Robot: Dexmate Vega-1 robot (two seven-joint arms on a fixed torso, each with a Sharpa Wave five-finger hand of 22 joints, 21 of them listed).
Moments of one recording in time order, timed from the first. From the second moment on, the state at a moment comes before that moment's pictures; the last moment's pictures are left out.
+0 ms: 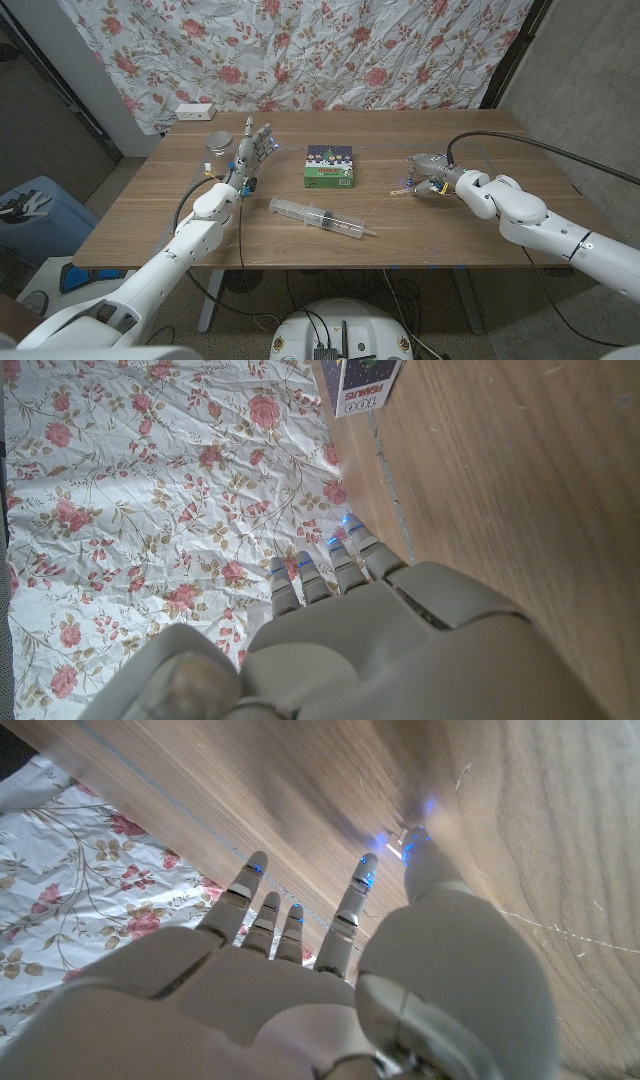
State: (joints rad) left arm 0.84 0.51 0.37 -1.30 -0.65 -0.29 -0.03; left_hand 0.00 0.05 -0.09 0.13 0.29 0.14 -0.21 0.19 0.19 0.11 -0.17 0.20 0.19 0.13 -0.04 0.18 0.18 0.22 0.01 0.20 0.18; right arm -0.84 -0.99 -0.63 -1.85 -0.84 -0.22 0.21; right_hand 0.93 -0.08 0.43 -0.18 0.21 0.72 -0.19 0.54 0.24 0.10 -0.01 0.24 0.21 0.06 0.04 0.29 0.26 0.41 0.04 0.21 0.16
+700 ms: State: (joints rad) left arm 0.84 0.51 0.37 -1.30 -0.65 -0.29 -0.03; left_hand 0.00 0.05 -0.09 0.13 0.29 0.14 -0.21 0.19 0.19 0.11 -0.17 0.20 0.19 0.13 -0.04 0.18 0.18 0.22 0.01 0.20 0.18; right arm -0.83 -0.99 -0.64 -1.83 -0.78 -0.21 0.18; right_hand 0.97 -0.07 0.43 -0.18 0.21 0.76 -0.22 0.55 0.24 0.12 -0.03 0.24 0.21 0.06 0.03 0.29 0.26 0.42 0.03 0.21 0.16
